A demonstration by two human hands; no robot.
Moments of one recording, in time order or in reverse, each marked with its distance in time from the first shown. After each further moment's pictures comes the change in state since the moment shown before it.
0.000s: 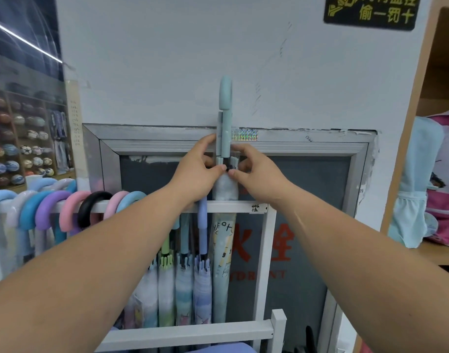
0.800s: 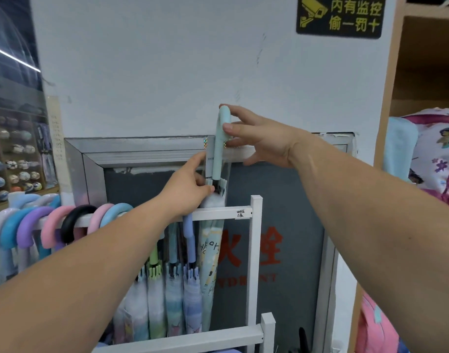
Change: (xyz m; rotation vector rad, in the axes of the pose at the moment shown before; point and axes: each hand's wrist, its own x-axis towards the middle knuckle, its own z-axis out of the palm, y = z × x) left_hand -0.006 0.002 0.002 0.202 -0.135 -0.042; right_hand 0.024 -0.055 -0.086 0.304 -0.332 0.132
